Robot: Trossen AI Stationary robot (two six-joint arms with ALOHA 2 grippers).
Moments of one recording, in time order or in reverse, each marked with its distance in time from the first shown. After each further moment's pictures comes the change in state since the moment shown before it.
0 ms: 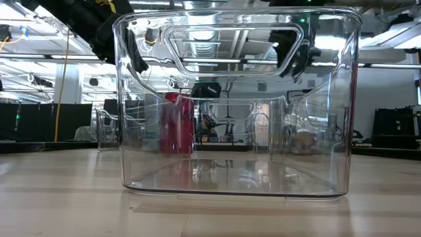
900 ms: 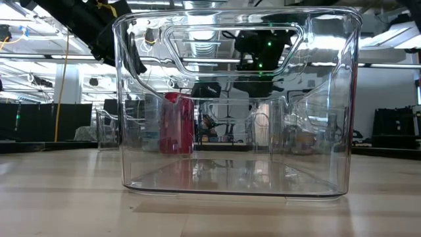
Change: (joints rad) left arm 0.000 0.000 0.000 -0.031 -0.053 -0.032; right arm 0.041 0.352 0.001 0.360 0.041 -0.082
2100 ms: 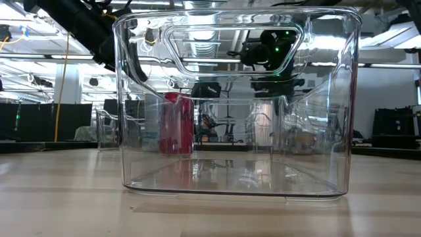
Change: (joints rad) left arm 0.000 0.061 0.000 -0.001 -0.021 -0.012; right arm -0.023 0.003 -0.001 -0.329 0.224 0.055
